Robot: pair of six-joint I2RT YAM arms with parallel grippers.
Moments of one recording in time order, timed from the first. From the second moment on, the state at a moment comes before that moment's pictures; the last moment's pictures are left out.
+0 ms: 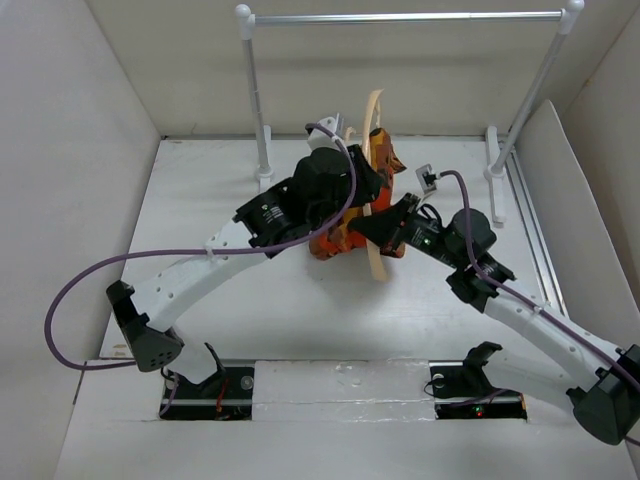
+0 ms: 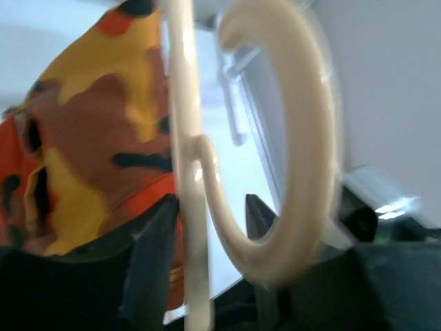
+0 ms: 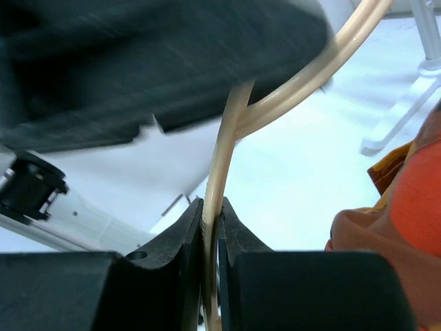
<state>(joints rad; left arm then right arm) -0.98 1.48 1.66 -0.49 -0.37 -0.79 0.65 0.99 0.77 0.38 -0.40 0.74</state>
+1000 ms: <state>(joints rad) -0.97 1.04 1.40 -0.36 -0.53 -0.62 -0.03 1.40 1.29 0.38 -0.65 0.95</state>
